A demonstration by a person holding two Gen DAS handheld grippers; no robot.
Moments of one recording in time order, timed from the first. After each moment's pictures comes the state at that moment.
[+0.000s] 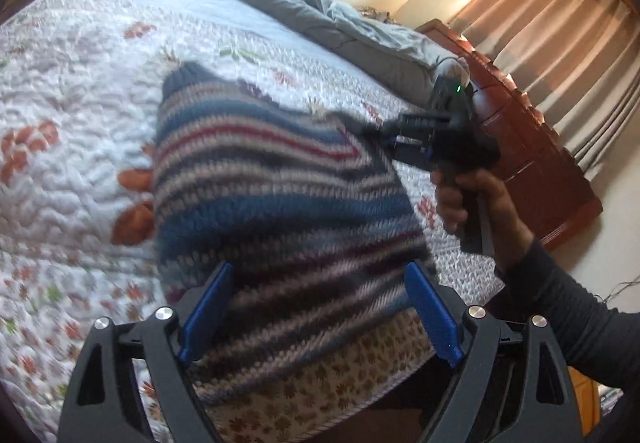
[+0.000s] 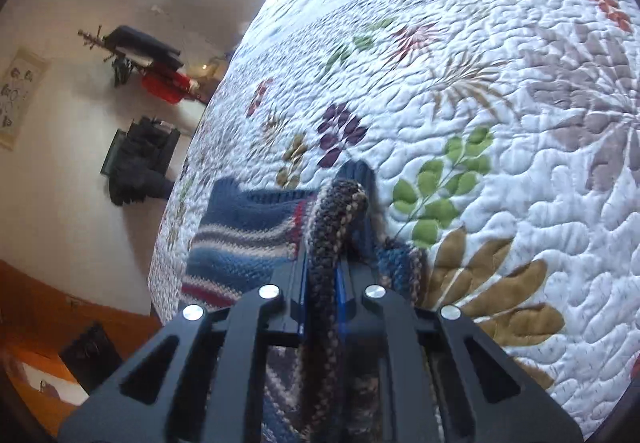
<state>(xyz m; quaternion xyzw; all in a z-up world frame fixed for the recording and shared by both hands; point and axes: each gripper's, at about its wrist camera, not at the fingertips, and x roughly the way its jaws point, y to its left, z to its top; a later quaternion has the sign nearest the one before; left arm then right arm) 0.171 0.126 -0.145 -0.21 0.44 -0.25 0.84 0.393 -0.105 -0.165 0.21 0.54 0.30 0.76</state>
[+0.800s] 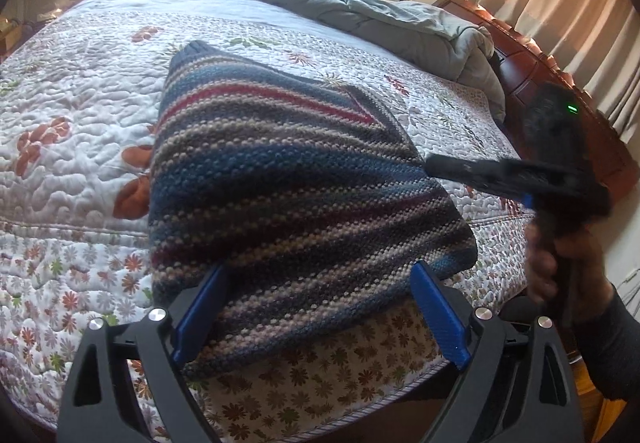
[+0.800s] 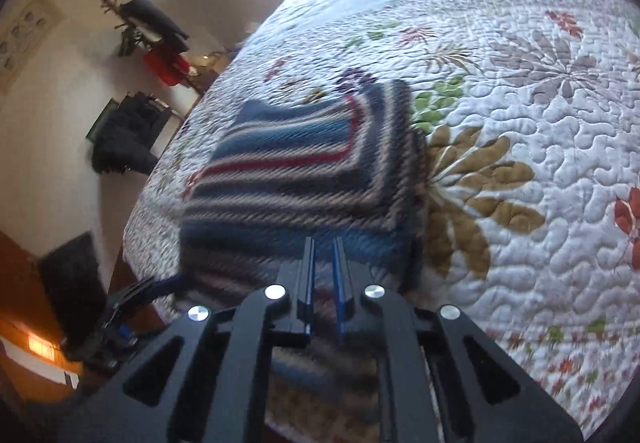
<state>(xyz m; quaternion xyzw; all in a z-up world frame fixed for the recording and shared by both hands) 0.146 0.088 -0.151 -0.13 0.46 -0.19 0.86 0.228 -0.112 -0.137 0.13 0.49 0.31 0.80</state>
